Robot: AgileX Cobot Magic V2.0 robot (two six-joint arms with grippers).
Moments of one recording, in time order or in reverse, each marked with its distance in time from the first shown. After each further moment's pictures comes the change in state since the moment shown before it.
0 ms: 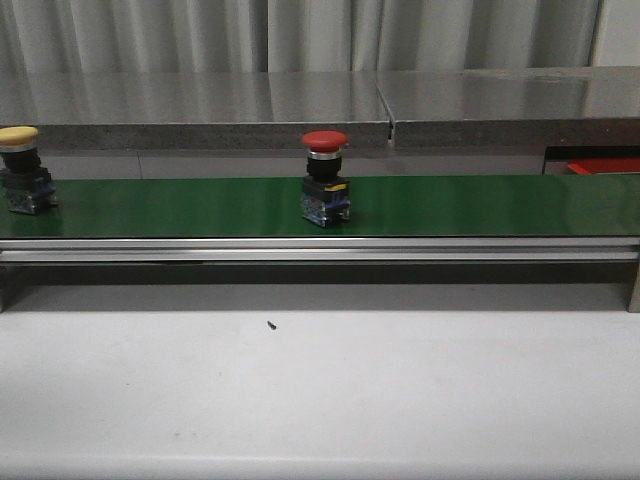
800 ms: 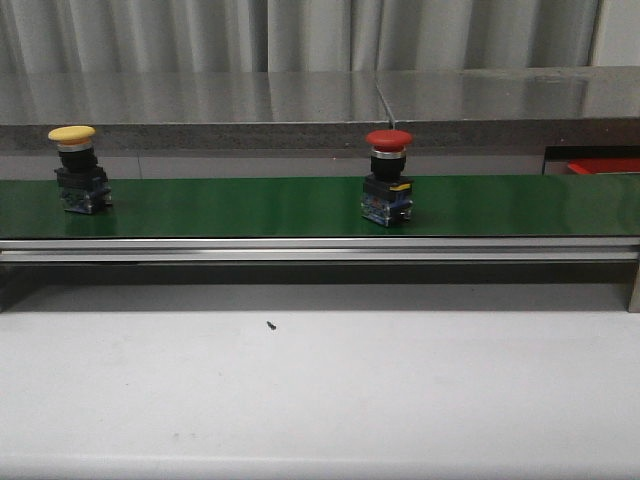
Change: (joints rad) left arm -0.124 -0.491 0.573 -0.031 -0.315 0.008; right arm 0.000 0.000 0.000 0.037 0.042 0.000
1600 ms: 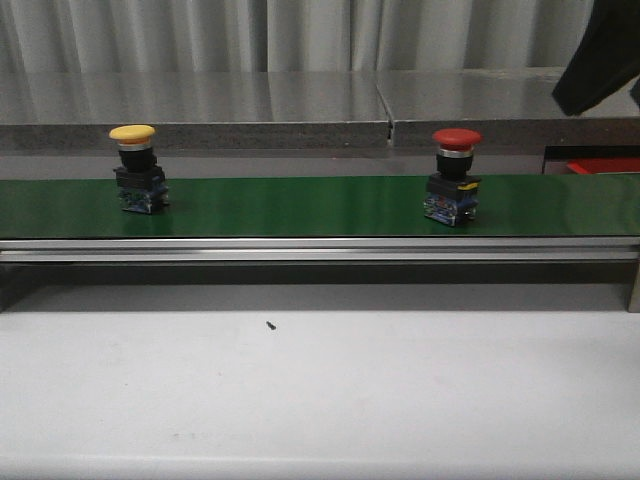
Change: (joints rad) left arm 0.000 0.000 0.000 -0.002 -0.003 0.000; right arm 0.087 0.559 -0.333 0.009 0.122 -0.053
